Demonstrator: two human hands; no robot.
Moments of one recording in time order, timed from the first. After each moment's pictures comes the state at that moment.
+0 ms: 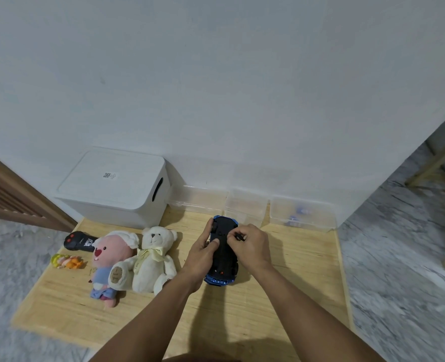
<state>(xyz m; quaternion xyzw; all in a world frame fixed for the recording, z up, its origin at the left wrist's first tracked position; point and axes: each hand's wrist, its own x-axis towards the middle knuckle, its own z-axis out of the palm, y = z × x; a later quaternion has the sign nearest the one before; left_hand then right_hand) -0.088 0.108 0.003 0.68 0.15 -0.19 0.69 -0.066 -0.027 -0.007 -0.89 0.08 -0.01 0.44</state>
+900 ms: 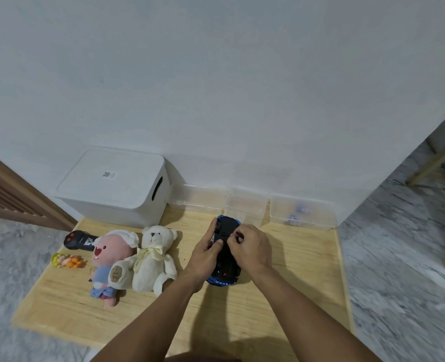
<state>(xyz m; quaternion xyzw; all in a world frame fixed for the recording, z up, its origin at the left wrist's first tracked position) -0.089 0.105 -0.002 0.71 0.12 -0.19 0.66 -0.068 -0.023 -0.017 -0.94 0.08 -0.03 0.34</state>
